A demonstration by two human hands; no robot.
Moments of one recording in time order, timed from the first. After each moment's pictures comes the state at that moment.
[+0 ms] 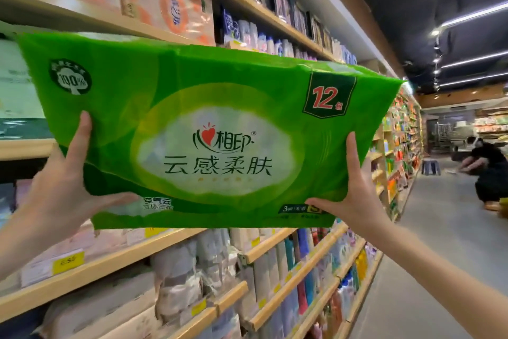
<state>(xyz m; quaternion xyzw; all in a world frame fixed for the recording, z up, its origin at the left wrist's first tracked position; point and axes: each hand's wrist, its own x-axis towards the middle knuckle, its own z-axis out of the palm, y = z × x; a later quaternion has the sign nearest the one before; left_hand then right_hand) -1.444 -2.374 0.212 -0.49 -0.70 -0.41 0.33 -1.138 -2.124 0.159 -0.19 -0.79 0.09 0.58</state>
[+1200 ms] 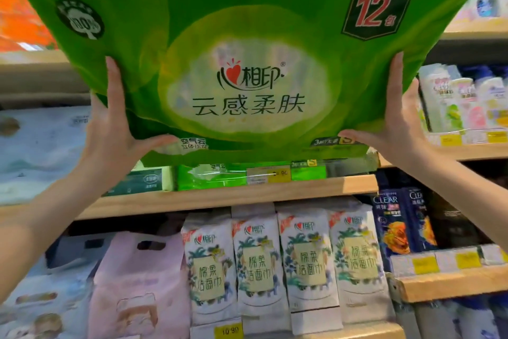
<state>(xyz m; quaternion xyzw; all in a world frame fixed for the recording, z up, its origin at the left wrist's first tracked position) -1.530 -2.266 0.356 -0.28 -0.66 -0.25 0.65 -1.456 -1.886 0.340 0.16 -0.70 0.15 0.68</state>
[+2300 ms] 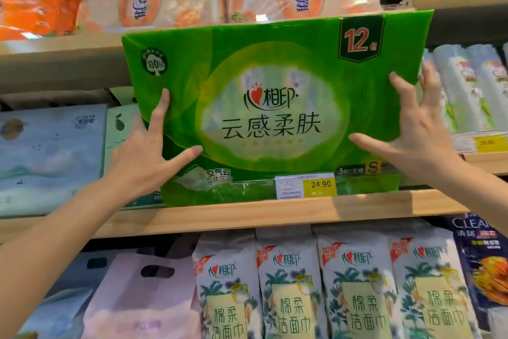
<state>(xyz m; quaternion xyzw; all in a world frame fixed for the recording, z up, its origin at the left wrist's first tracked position) -1.614 -2.262 0.353 -0.15 -0.78 -0.15 0.58 -1.560 -1.895 0.349 0.09 -0.72 0.12 0.68</state>
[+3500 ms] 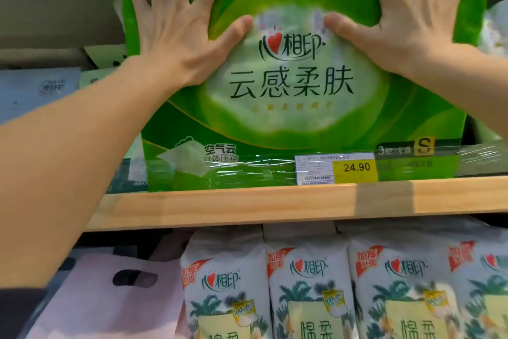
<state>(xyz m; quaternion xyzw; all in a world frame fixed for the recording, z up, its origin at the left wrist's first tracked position) -1.638 -2.207 0.448 -0.11 -0.65 0.01 0.75 -1.591 -1.951 0.438 0.00 -0.64 -0.06 0.76</state>
